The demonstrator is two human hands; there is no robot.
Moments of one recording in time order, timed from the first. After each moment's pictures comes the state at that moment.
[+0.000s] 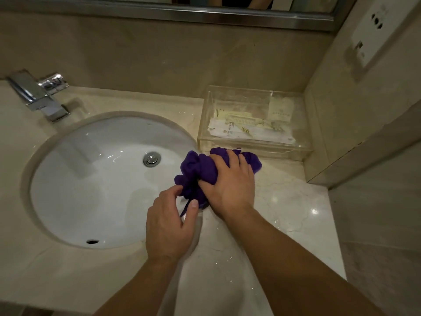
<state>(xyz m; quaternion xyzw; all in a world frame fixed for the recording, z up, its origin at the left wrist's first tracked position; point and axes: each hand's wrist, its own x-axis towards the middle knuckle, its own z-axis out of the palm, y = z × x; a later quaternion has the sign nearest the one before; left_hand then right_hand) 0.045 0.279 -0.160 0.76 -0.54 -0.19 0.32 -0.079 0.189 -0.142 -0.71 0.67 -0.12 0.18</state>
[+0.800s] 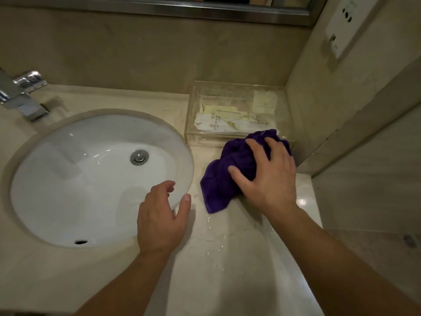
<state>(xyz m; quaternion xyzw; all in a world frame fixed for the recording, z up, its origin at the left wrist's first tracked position) 0.046 0.278 -0.162 0.75 -0.55 -0.20 0.29 -0.167 0.211 -0.109 -0.67 0.72 -0.14 0.12</state>
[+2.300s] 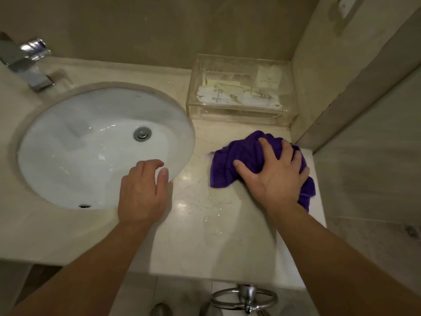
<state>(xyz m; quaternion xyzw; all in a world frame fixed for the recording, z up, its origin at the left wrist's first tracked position) 0.080 0.298 -0.170 0.75 -0.60 -0.12 0.26 -0.175 0.254 -0.140 -0.60 0.78 -0.07 0.14</state>
